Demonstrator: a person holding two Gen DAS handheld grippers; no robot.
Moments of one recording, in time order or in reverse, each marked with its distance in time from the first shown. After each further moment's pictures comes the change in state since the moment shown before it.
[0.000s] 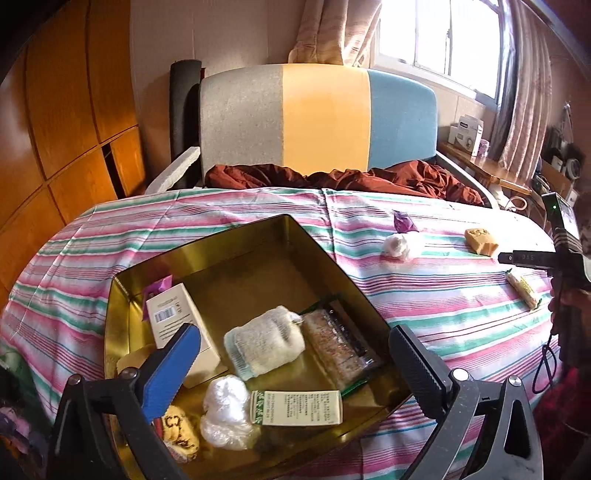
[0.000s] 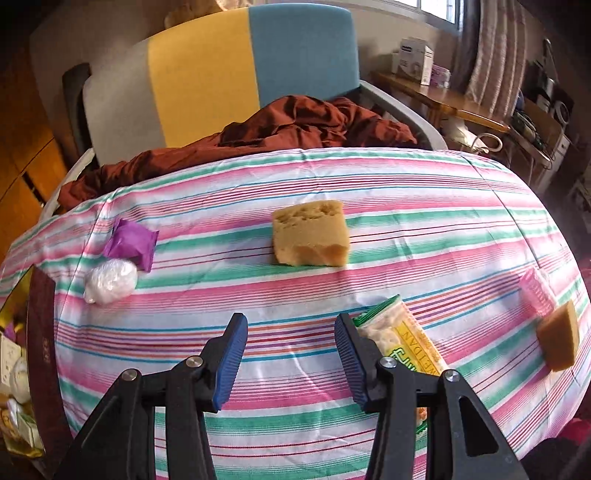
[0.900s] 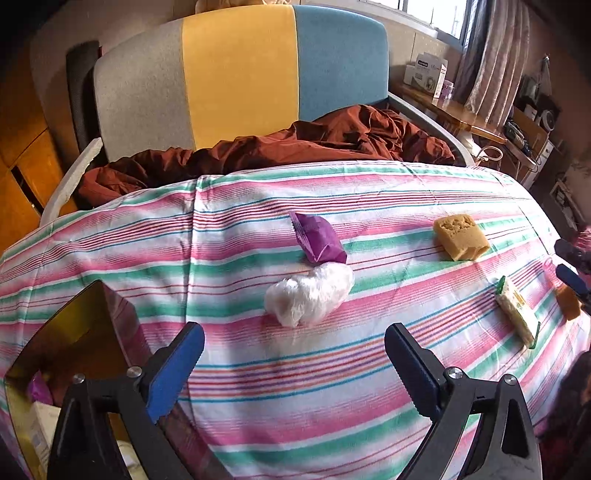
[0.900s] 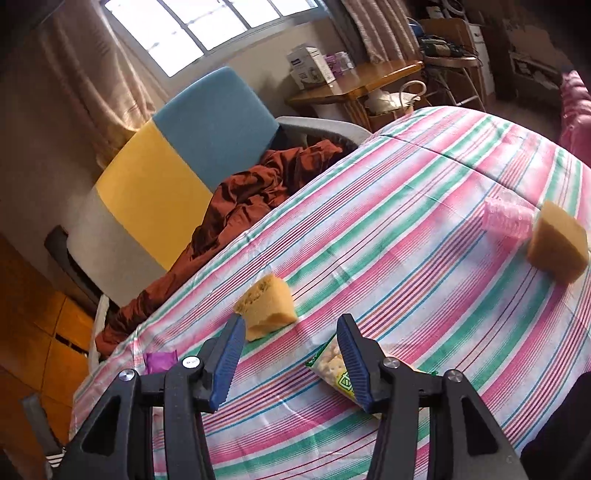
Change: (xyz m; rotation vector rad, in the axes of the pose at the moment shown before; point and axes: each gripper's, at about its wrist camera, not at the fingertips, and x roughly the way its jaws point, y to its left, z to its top) left arm 0.162 -0.139 0.094 0.138 0.219 -0.148; right arm -0.045 -0.110 0.000 0.557 -0.184 0.192
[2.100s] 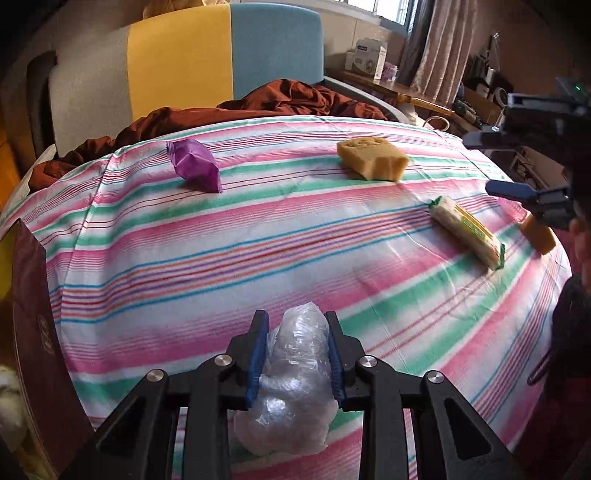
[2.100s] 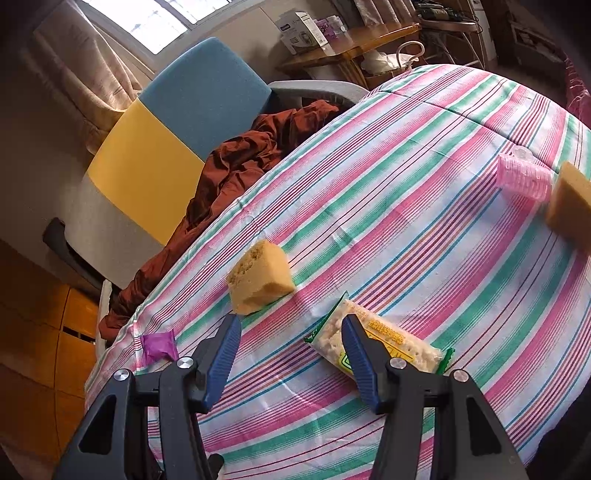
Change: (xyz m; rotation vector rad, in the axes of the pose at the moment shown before) left arm 0.007 -0.082 -0.101 0.106 -0.045 -0.150; right arm 0.030 0.001 -0.009 -0.025 0.163 -0.002
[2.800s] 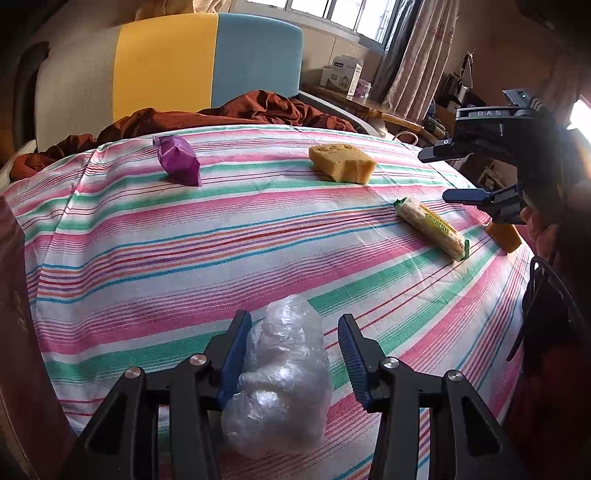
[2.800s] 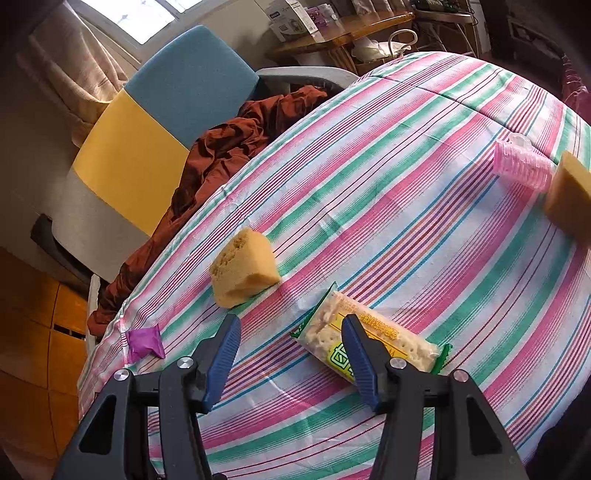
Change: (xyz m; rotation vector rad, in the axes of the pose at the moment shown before) left arm -0.006 0.009 -0.015 -0.013 -0.052 -0.132; right arm 0.012 -0.006 0.002 0.017 0.042 -0.048
